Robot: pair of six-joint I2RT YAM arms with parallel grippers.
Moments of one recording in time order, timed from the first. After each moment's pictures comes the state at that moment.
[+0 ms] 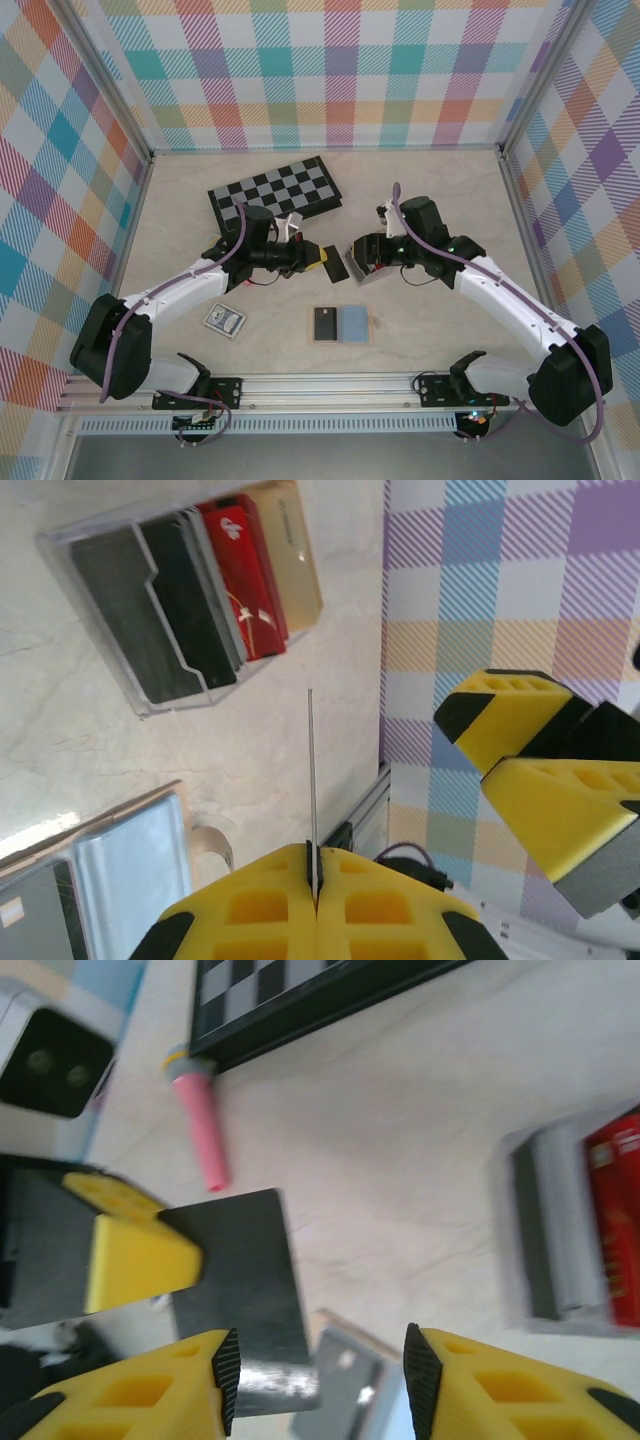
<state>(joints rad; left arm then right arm) -0.55 1.37 0.83 -0.03 0.71 -0.99 0.55 1.19 0.95 -0.50 -0.43 0.52</state>
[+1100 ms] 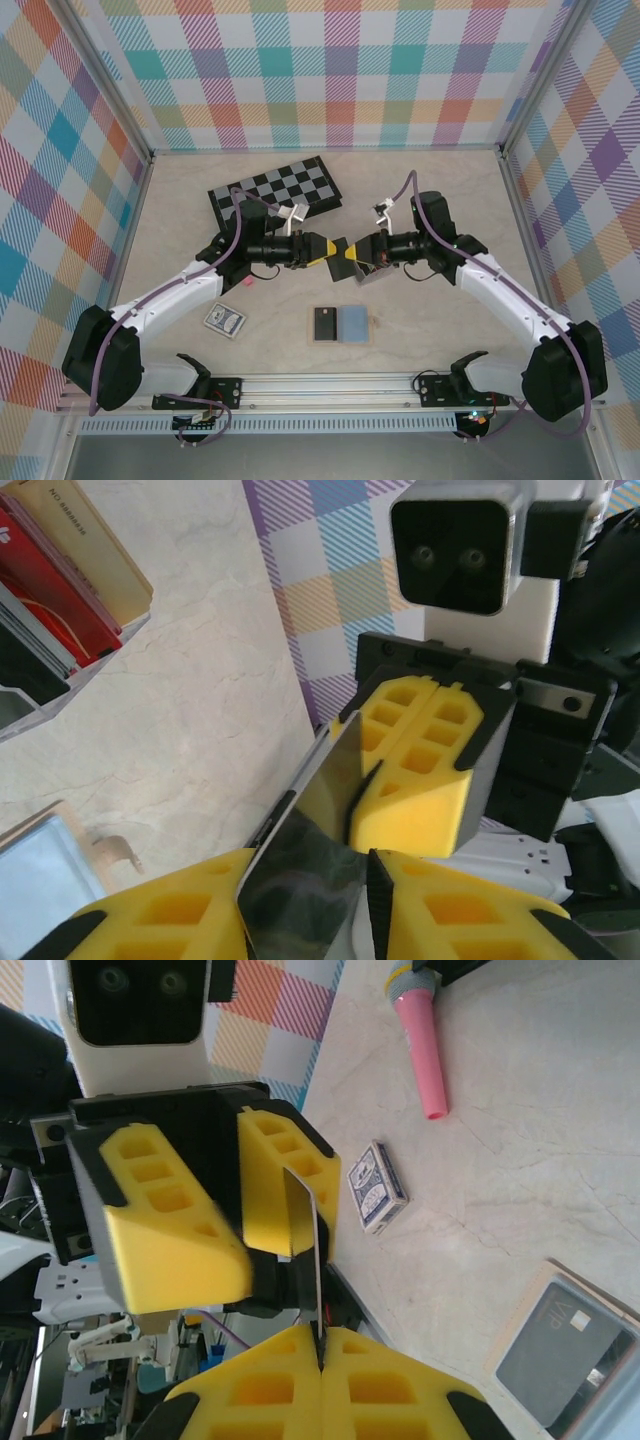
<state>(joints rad) -0.58 1.30 0.85 0.08 0.82 -0.96 0.44 1.21 0.89 -0.31 -0.93 0.68</state>
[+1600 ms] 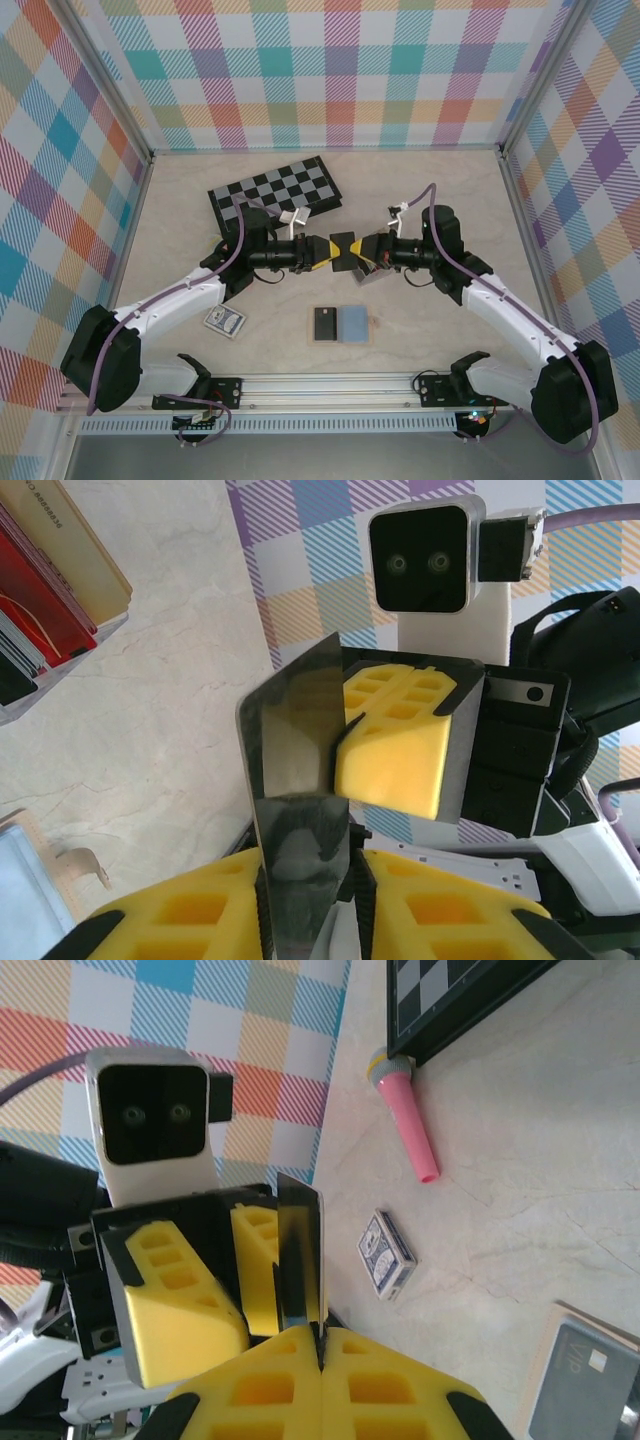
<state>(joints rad) -0.62 1.29 0.79 0.21 0.77 -1.07 0.44 1.10 0.73 -0.03 -0.79 0.97</state>
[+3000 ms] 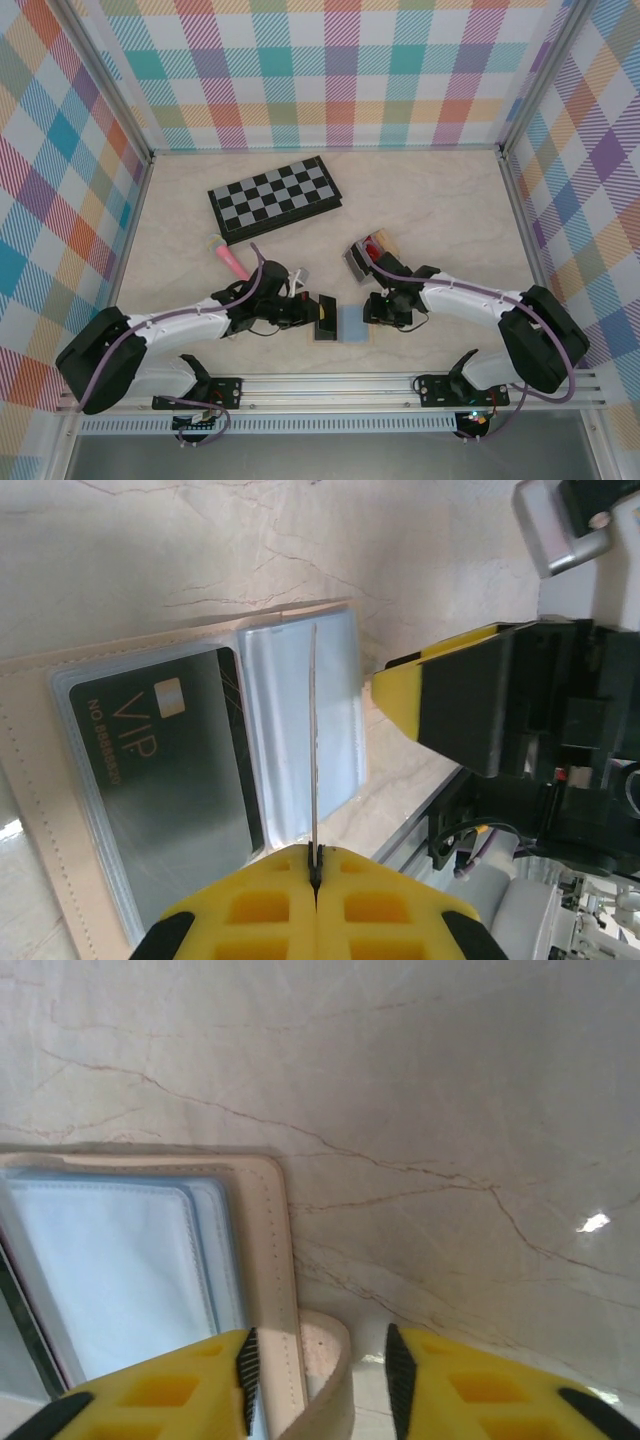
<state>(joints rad) -0.80 1.28 0.49 0.04 0.48 -0.97 0.74 1.38 0.66 -0.60 -0.18 0.81</state>
